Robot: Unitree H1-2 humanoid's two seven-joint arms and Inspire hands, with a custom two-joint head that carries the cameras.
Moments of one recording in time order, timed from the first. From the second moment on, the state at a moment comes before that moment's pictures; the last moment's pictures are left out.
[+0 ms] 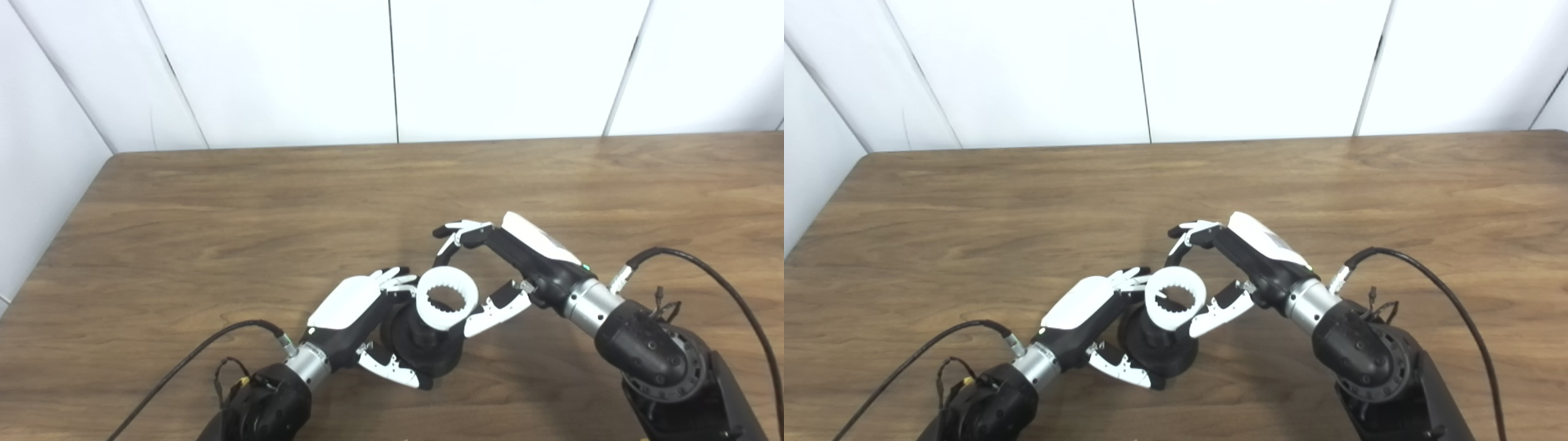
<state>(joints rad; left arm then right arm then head) -0.07 0.30 -0.44 -0.22 0.65 0.09 -0.26 -0.25 -0.28 0.34 -0.51 -0.52 0.46 0.53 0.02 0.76</state>
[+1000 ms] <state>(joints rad) -0.07 0.29 -0.44 -0.22 0.66 0.09 -0.26 -0.25 -0.27 0.39 -0.44 -0.53 0.42 0.51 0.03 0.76</state>
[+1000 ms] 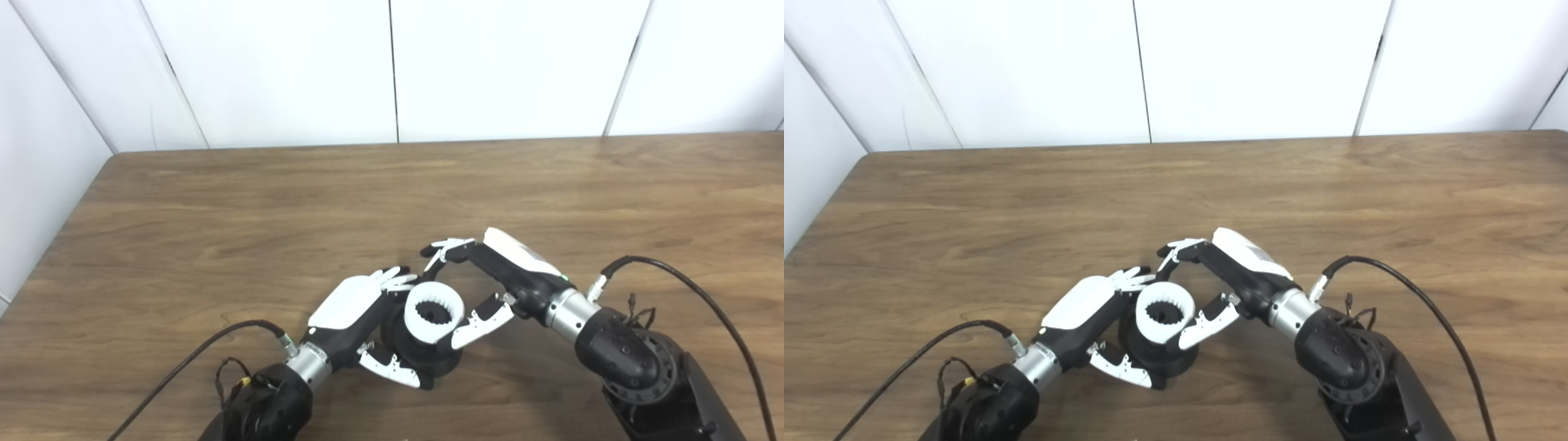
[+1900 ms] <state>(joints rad) -0.07 0.27 -0.44 -0.23 0.67 0.11 -0.26 -0.25 -0.27 0.42 -0.44 -0.58 0.41 0.52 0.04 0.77</state>
